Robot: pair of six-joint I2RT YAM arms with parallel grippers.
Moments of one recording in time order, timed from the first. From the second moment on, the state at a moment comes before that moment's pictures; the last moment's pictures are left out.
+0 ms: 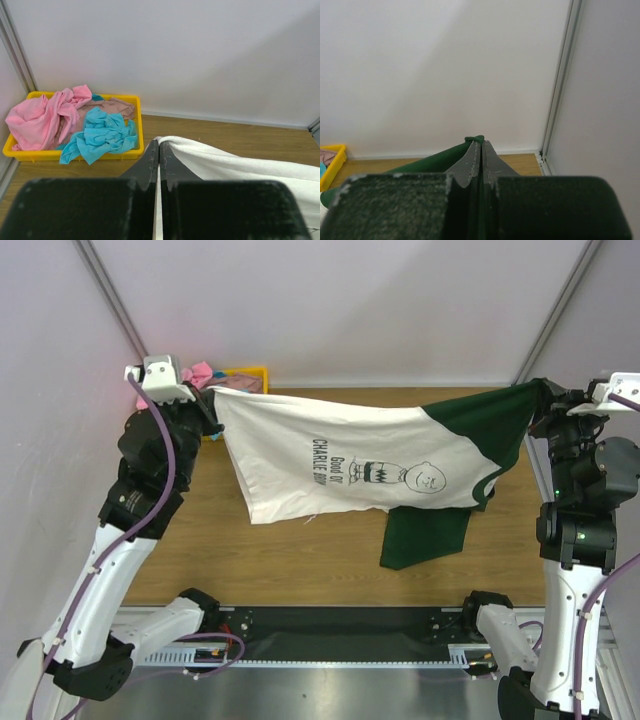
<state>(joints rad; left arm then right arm) -0.46 0.97 1.36 -0.35 -0.42 -0.17 -0.15 0.80 1.28 -0.20 -0.10 0.03</state>
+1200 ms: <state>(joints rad) -0.46 0.62 1.36 -0.42 -0.39 -0.20 -0.15 0.59 1.50 -0.37 -0.16 0.04</state>
